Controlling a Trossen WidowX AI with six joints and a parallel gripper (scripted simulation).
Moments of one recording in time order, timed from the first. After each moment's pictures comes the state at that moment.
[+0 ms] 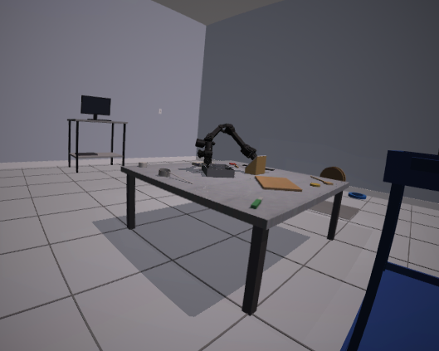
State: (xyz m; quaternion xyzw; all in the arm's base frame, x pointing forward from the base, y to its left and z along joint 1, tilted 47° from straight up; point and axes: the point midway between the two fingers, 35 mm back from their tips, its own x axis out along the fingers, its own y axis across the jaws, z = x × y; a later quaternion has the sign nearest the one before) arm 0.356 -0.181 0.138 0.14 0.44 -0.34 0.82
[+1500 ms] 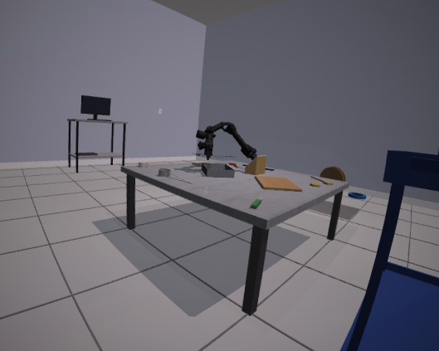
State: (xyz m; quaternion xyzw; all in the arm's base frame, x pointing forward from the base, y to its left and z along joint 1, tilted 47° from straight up) arm 0.360 -0.133 0.177 0.14 0.45 -0.34 0.82
